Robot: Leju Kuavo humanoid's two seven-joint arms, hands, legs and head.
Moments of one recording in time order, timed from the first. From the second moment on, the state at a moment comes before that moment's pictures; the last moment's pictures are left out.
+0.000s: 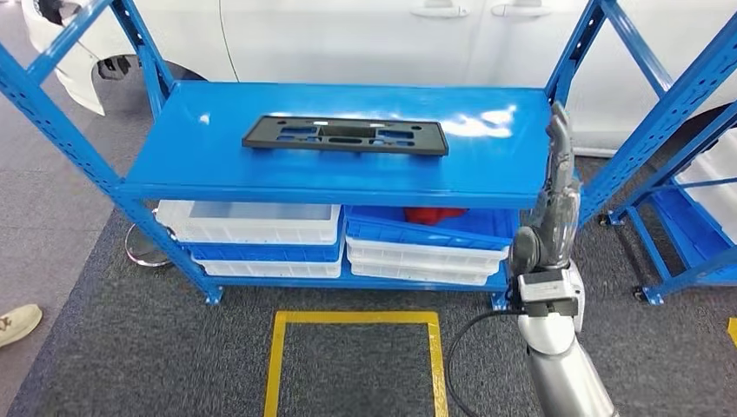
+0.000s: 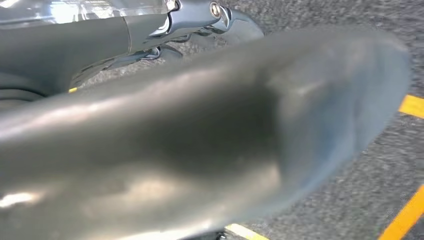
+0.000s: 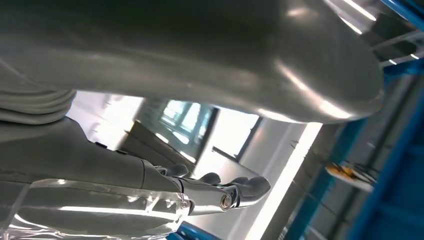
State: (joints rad) left arm -0.05 0.08 -0.97 -0.16 1.50 0.14 -0.37; right arm -0.28 -0.11 0.22 -1.79 0.41 -0.47 -0.51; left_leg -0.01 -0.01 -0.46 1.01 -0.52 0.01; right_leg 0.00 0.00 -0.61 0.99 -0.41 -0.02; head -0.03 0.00
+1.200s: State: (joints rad) left arm -0.08 0.08 -1.07 -0.13 1.57 0.18 -0.37; right arm -0.17 -0.10 0.33 -1.73 0.43 -0.17 -0.43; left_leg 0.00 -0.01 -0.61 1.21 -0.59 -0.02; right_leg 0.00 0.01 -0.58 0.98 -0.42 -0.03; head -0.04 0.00
